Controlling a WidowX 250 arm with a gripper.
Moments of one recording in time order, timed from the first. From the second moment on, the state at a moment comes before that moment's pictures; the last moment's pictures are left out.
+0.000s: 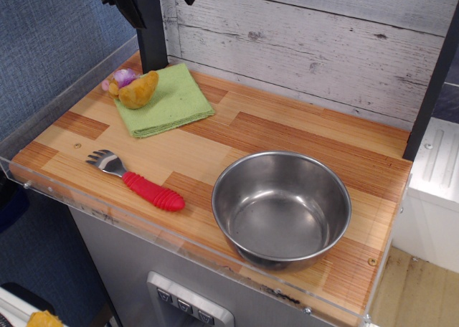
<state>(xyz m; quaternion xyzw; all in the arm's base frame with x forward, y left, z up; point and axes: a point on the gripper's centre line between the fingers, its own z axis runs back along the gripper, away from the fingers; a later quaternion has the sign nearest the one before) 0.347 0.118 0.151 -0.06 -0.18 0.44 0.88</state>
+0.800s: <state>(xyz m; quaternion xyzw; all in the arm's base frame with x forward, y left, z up) 0.312 0.118 0.117 -0.07 -0.13 0.55 0.82</state>
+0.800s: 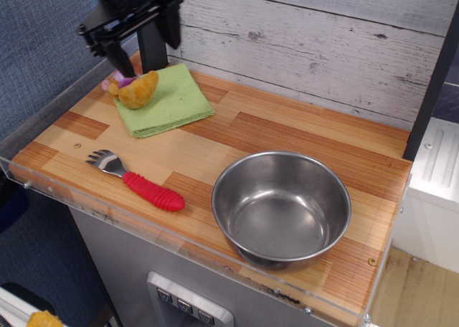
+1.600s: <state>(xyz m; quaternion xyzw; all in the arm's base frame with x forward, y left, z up) 0.269 0.129 0.066 -0.03 -0.11 0.57 0.81</state>
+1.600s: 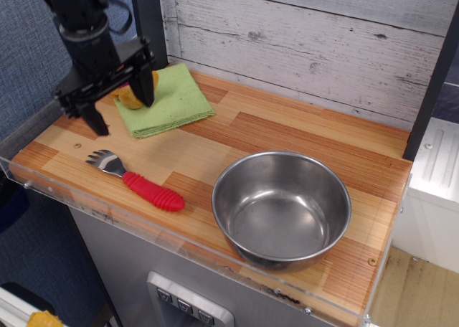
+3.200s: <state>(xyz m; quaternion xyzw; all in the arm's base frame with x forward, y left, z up) 0.244 0.078 0.008 0.00 -0.08 0.54 0.84</state>
